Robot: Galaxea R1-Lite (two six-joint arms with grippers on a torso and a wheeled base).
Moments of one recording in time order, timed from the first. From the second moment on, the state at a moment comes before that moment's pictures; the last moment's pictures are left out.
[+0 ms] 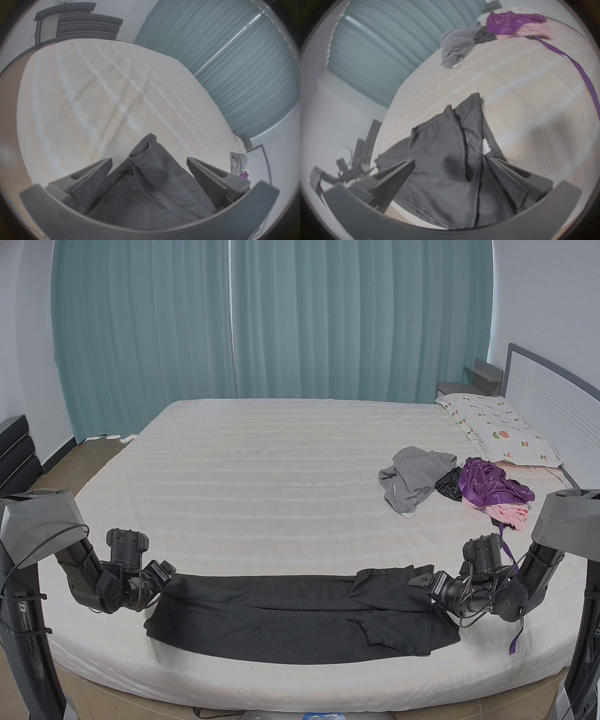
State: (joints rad) left arm -0.03 2.25 -0.72 -0.73 0.11 -0.84; right arm 0.23 2.23 -0.62 -0.84 0.11 0.77
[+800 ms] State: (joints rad) left arm -0.07 2.29 -0.77 -0.73 0.20 -0.85; right arm 0.30 2.24 -0.78 -0.54 0.00 0.99
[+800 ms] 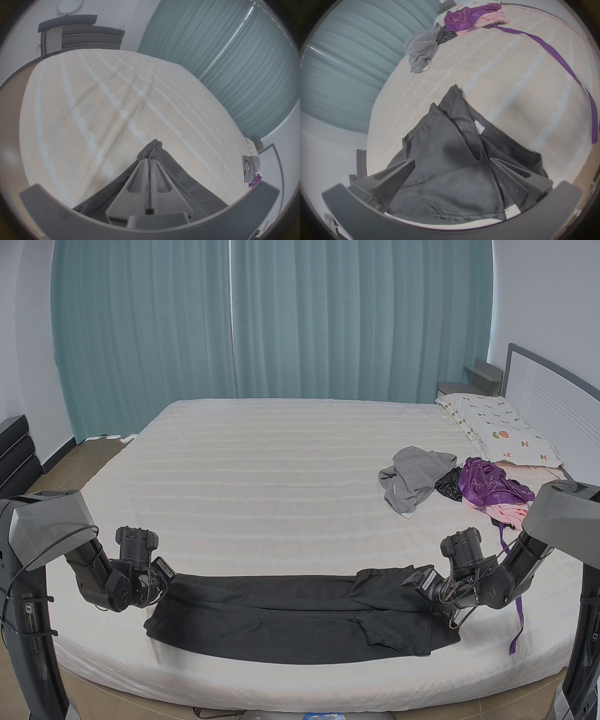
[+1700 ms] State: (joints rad) left arm -0.07 2.26 -0.76 -0.73 0.20 -0.84; right arm 0.29 2.24 -0.79 -0.54 -0.03 0.99
